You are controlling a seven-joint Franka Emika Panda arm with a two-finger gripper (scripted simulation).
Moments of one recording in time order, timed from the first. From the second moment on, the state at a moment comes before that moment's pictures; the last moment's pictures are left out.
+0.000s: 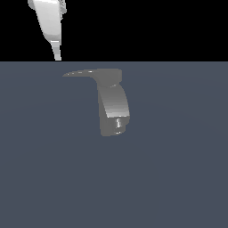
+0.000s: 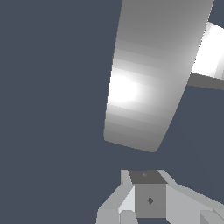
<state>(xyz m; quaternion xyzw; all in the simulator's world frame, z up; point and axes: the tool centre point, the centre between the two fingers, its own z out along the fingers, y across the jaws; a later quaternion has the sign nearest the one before) -0.008 0.173 0.299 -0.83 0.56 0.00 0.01</state>
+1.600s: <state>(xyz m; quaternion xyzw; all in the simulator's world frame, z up) 0.067 0.147 0.248 -0.72 0.69 0.00 0.00</state>
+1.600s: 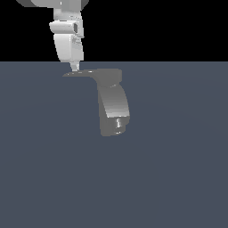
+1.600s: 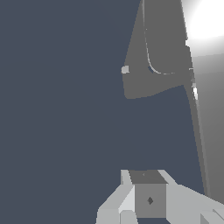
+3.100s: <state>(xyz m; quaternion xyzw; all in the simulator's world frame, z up) -0.016 0.147 0.248 -0.72 0.69 0.00 0.00</state>
